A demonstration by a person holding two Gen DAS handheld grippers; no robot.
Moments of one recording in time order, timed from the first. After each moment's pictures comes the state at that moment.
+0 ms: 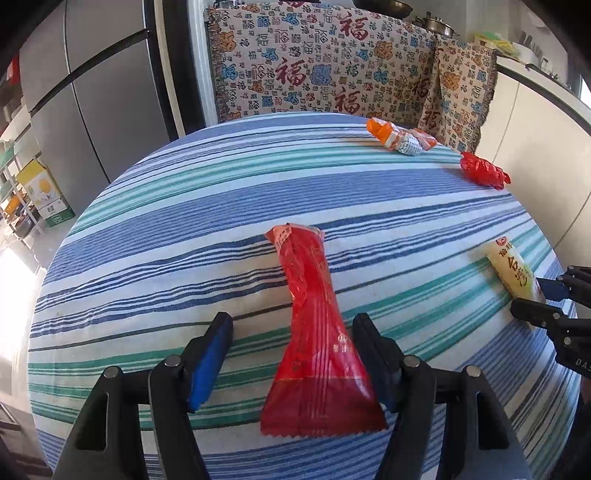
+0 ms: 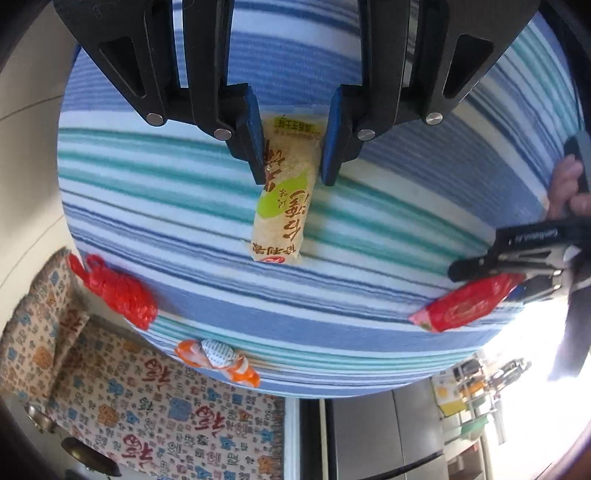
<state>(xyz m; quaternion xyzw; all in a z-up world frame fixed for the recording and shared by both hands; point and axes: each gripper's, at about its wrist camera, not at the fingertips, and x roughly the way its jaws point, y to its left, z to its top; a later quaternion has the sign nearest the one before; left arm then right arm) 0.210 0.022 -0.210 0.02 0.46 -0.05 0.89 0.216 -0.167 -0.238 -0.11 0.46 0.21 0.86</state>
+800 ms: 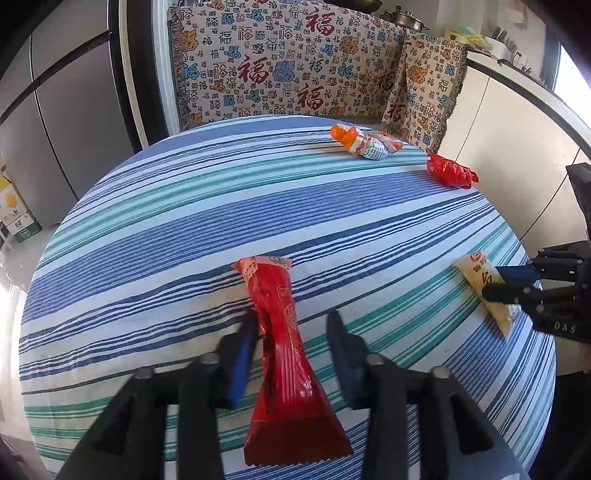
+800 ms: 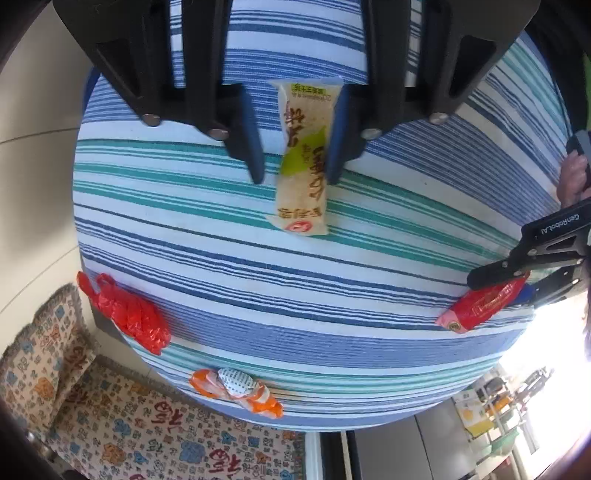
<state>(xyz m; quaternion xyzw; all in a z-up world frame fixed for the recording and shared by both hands) 0.232 0.023 -0.198 0.02 0.47 -0.11 0.88 0.259 -0.164 -0.221 -0.10 0.53 0.17 0.82</state>
